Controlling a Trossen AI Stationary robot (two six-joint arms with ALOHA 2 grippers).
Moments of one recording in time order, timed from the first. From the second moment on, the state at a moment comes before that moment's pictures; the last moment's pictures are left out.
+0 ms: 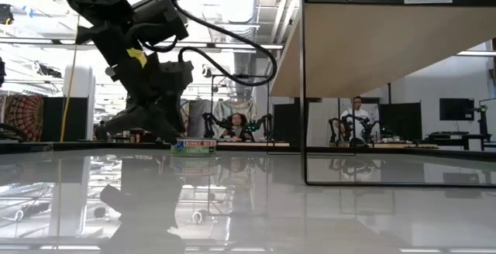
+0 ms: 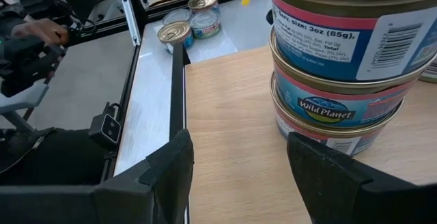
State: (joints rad) left arm 0.04 1.49 0.68 -0.13 -0.51 0.52; right arm 0.91 0.91 0.77 -0.54 0.76 0.78
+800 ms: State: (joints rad) left arm -0.05 1.60 0.68 -0.22 -0.50 0.33; right arm 0.91 0.90 0.77 -0.54 0.76 0.78
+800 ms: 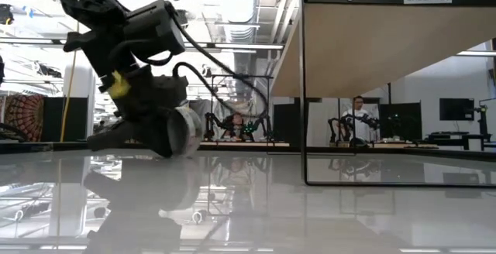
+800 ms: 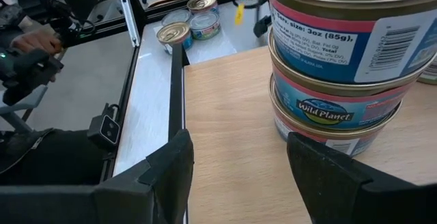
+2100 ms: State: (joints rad) left arm 0.10 1.53 1.09 -0.65 -0.26 0.67; right arm 0.90 0.91 0.77 -0.53 0.79 0.74
